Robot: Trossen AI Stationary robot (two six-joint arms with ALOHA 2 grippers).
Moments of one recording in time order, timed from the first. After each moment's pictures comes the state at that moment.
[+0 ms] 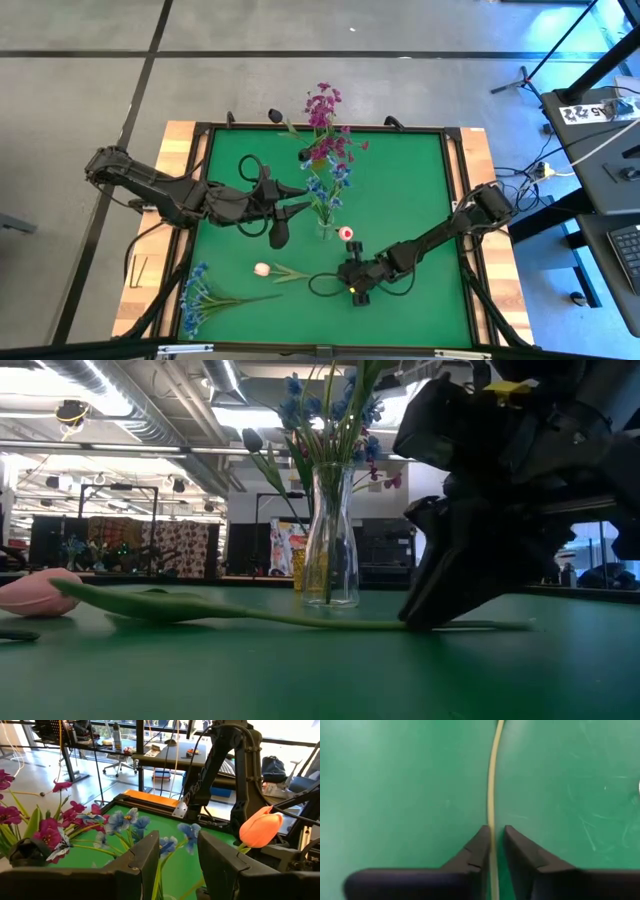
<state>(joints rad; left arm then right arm) -0.32 1.26 1.10 -0.09 -0.65 -0.23 0.47 1.96 0.98 -0.04 0.25 0.26</state>
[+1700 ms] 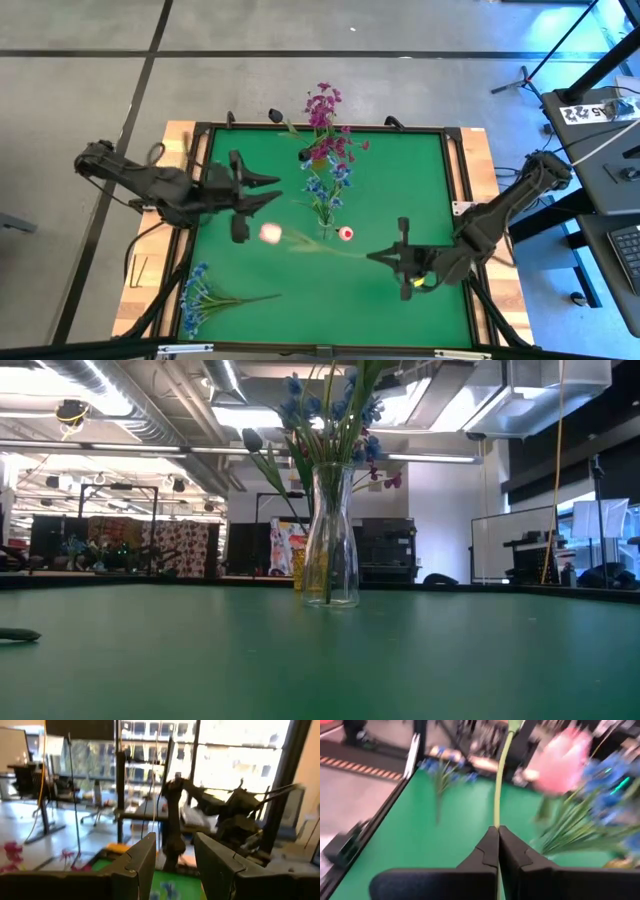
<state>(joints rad) -0.41 1.04 1.10 0.02 -0.65 -0.04 0.71 1.25 0.97 -0.14 0.70 0.04</state>
